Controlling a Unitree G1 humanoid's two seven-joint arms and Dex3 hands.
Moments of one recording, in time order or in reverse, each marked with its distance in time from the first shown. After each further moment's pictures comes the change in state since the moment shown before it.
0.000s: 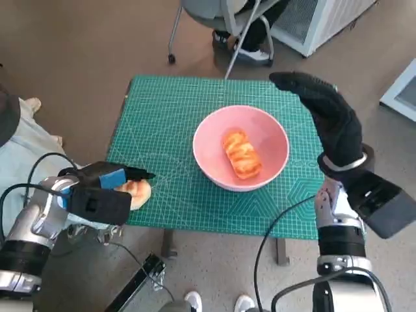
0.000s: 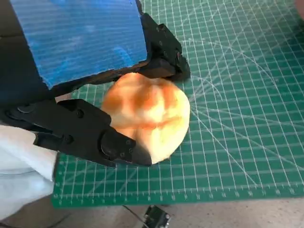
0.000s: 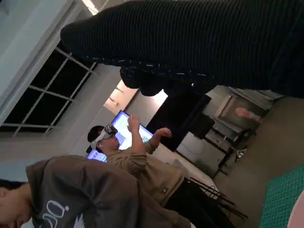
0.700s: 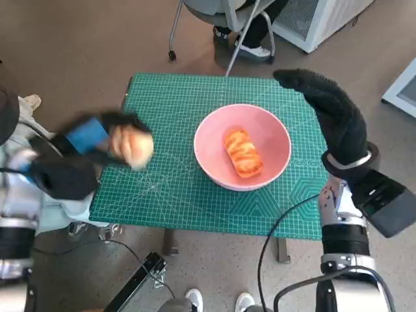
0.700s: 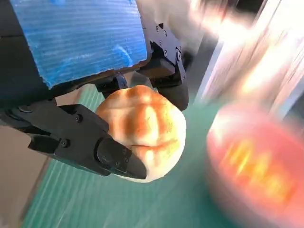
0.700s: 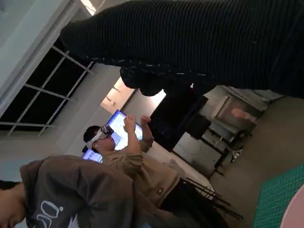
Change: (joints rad) left arm -0.148 -0.022 0.256 -0.105 -0.287 -0.119 0.080; right arm 0.001 -0.012 0.002 -0.001 -0.004 -0.001 -0.001
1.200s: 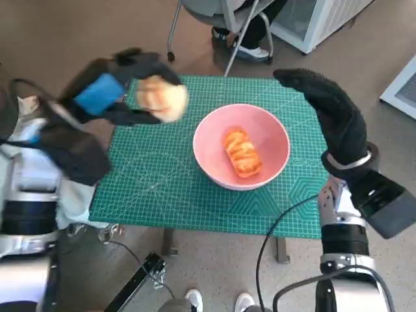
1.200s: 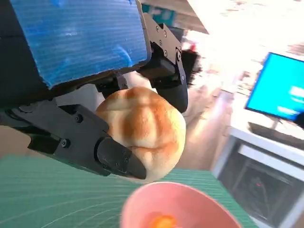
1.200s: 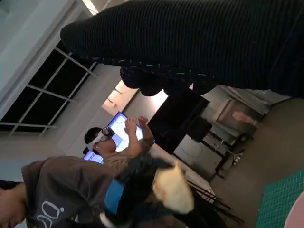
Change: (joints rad) left arm -0.202 -0.197 -0.094 -0.005 0.080 -0.026 0.107; right arm -0.002 0.000 0.003 0.000 -0.002 -0.017 -0.012
